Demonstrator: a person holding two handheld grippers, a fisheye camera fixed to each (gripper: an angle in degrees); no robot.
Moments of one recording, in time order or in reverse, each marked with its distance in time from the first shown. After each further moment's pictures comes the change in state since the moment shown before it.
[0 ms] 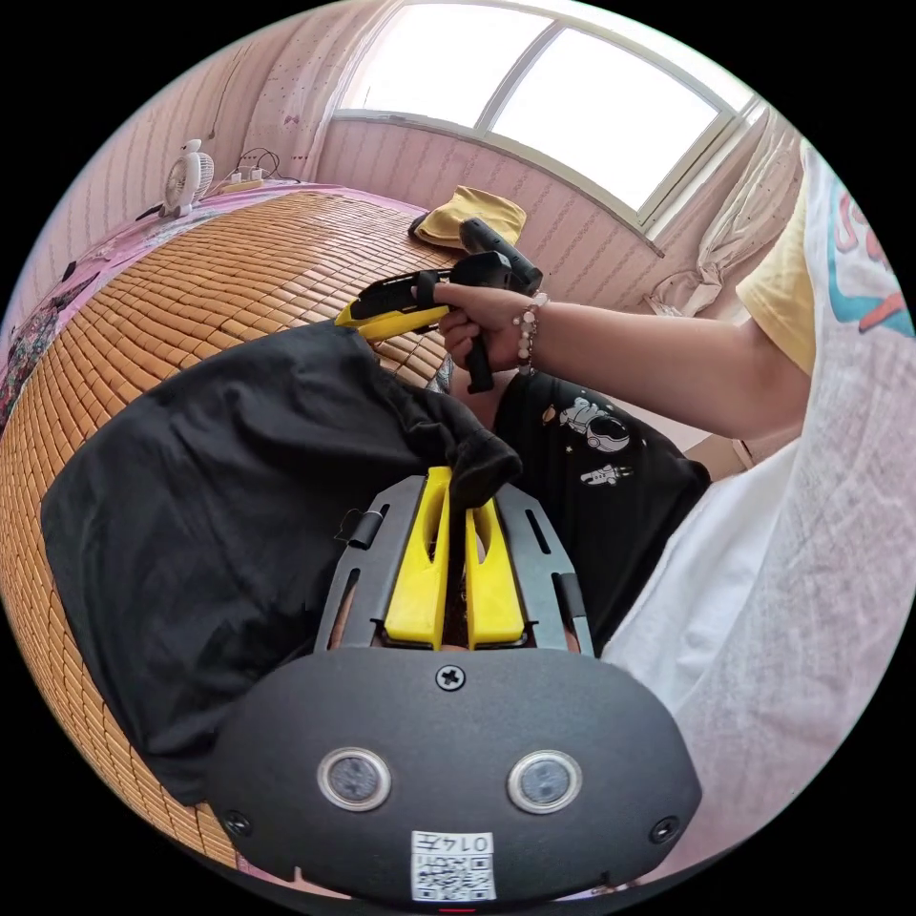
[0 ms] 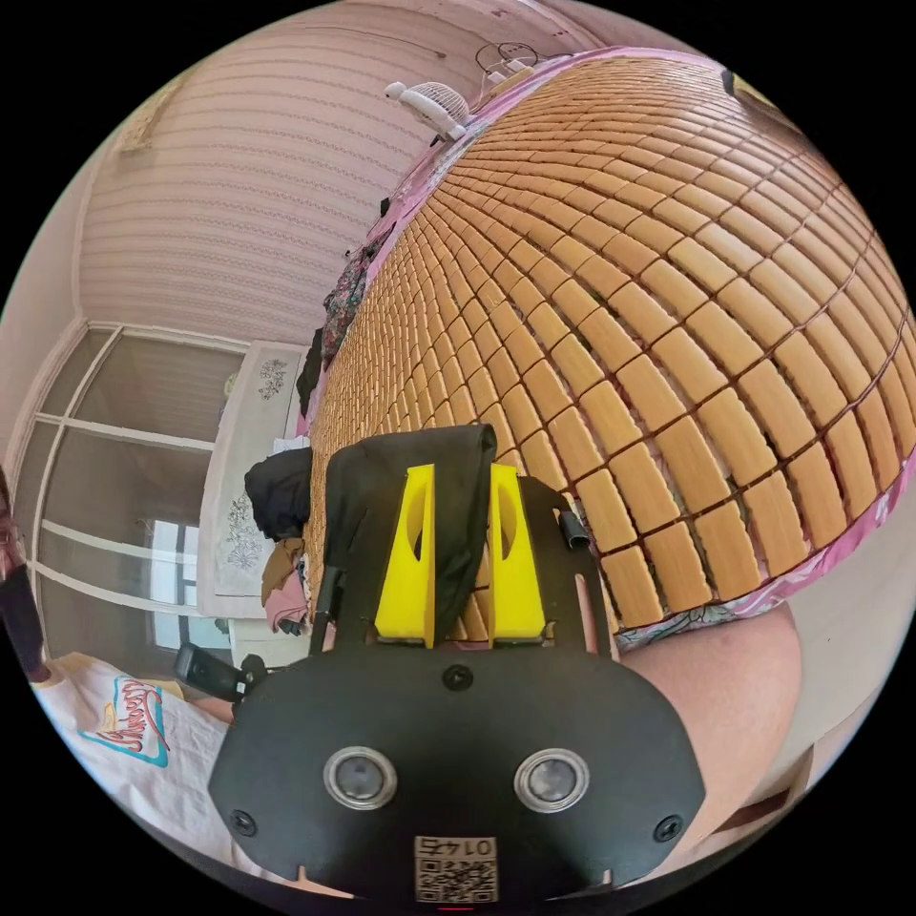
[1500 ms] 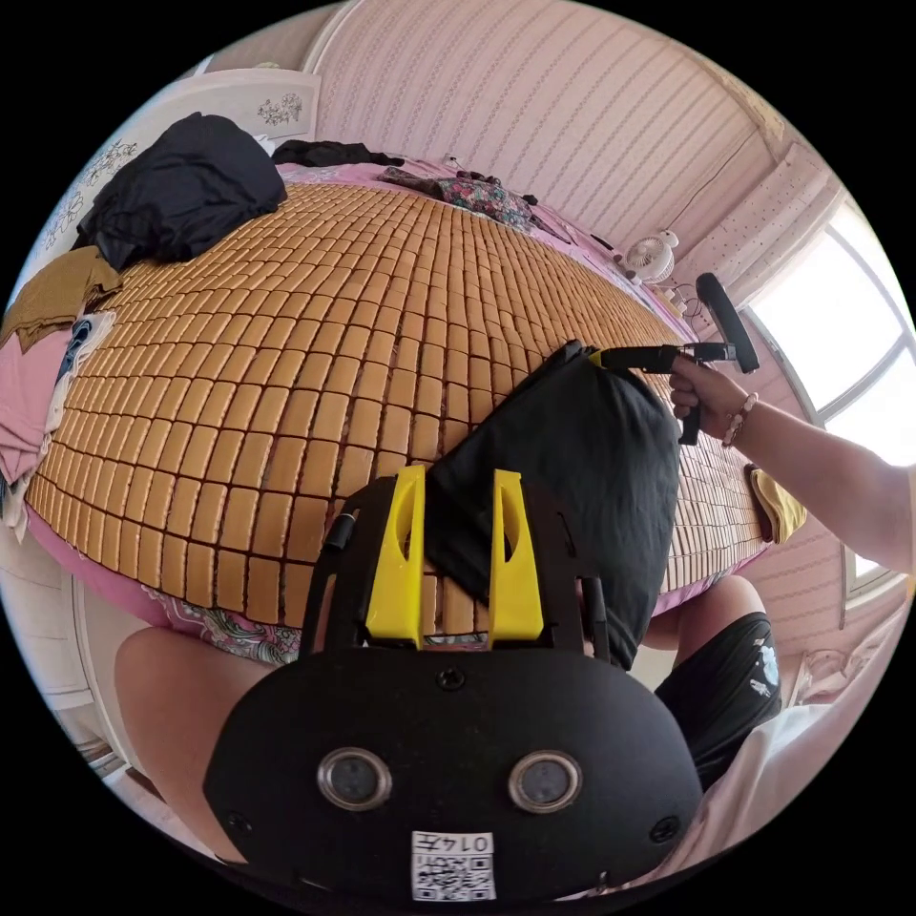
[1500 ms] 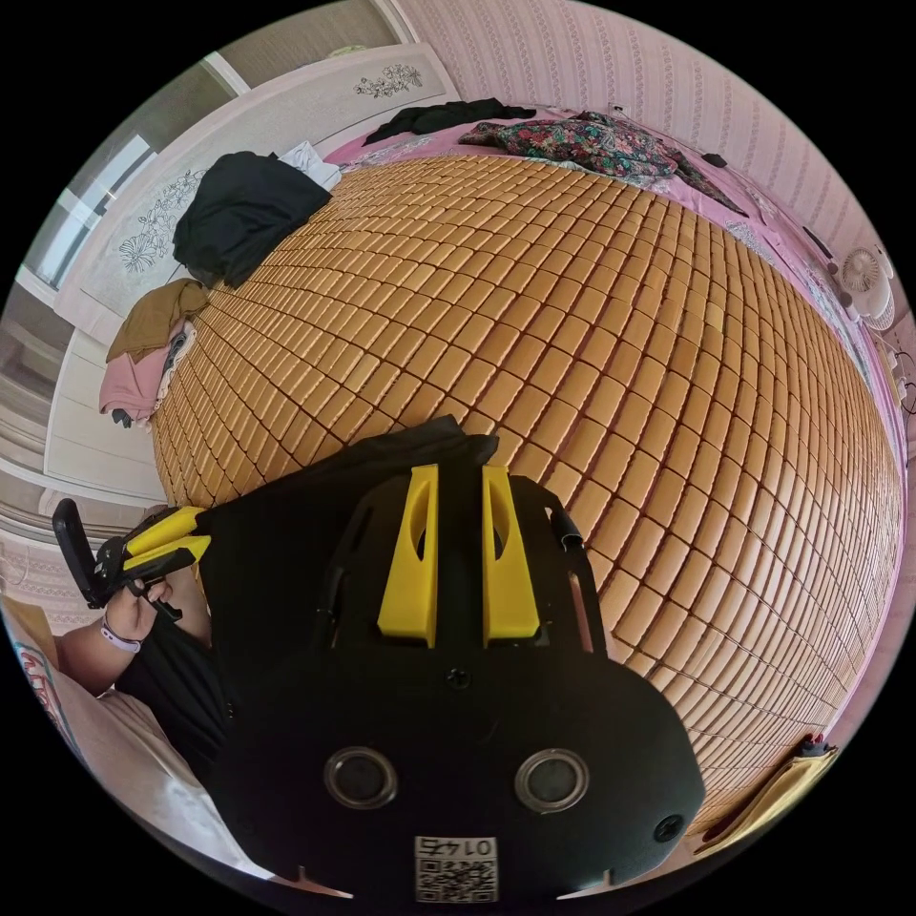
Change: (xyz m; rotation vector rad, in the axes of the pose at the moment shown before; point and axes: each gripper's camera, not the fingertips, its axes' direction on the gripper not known) left arm -0.209 0.108 -0.232 0.262 -0.543 -0.949; right arm -0.322 0.042 0.427 -0.487 0.461 -0.954
